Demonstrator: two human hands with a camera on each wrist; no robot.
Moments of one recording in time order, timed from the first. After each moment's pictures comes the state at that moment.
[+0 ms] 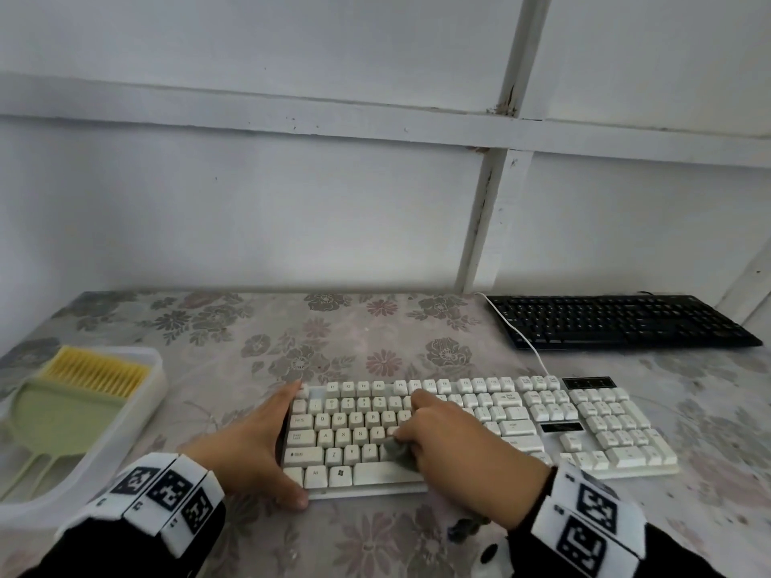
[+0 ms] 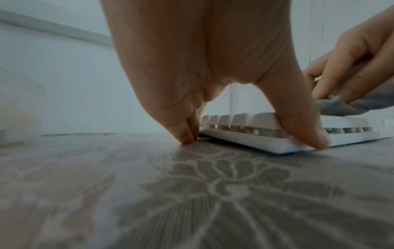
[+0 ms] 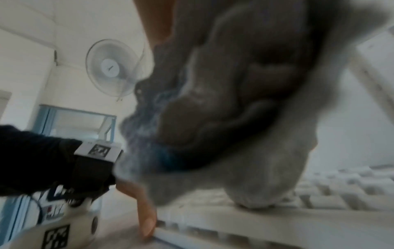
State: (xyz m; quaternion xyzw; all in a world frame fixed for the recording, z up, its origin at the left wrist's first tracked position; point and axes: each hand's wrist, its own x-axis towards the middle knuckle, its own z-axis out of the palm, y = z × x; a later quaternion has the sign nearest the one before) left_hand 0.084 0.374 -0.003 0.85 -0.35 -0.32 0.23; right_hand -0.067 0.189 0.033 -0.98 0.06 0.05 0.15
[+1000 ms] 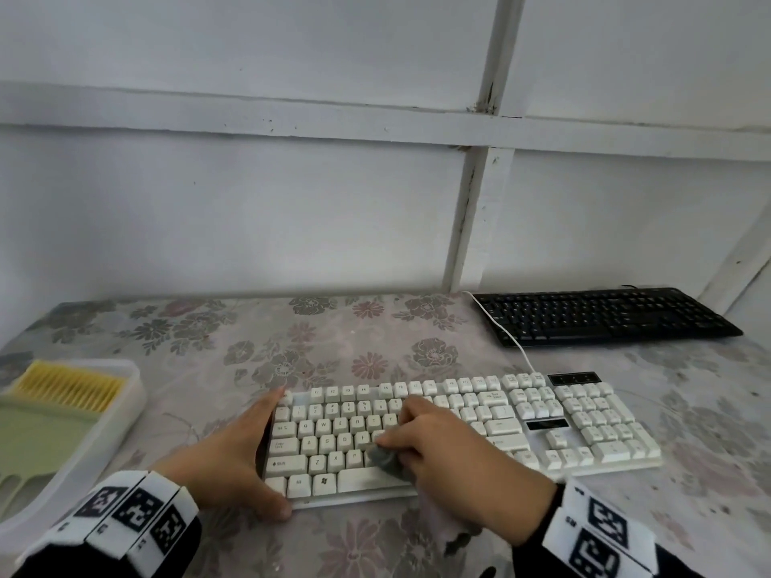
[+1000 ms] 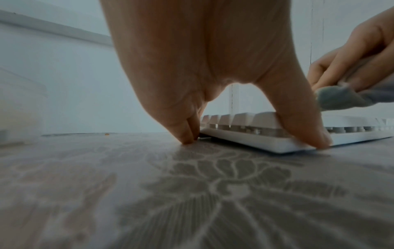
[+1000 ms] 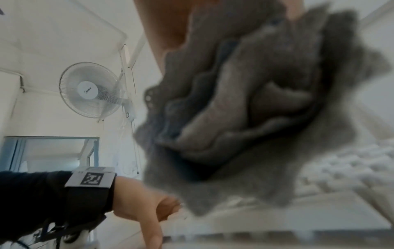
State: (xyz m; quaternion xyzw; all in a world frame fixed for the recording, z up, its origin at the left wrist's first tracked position) left_hand 0.090 0.375 -0.007 0.84 -0.34 -0.34 0.24; right_hand -0.080 0.180 0.025 -0.96 0.06 0.01 0.27
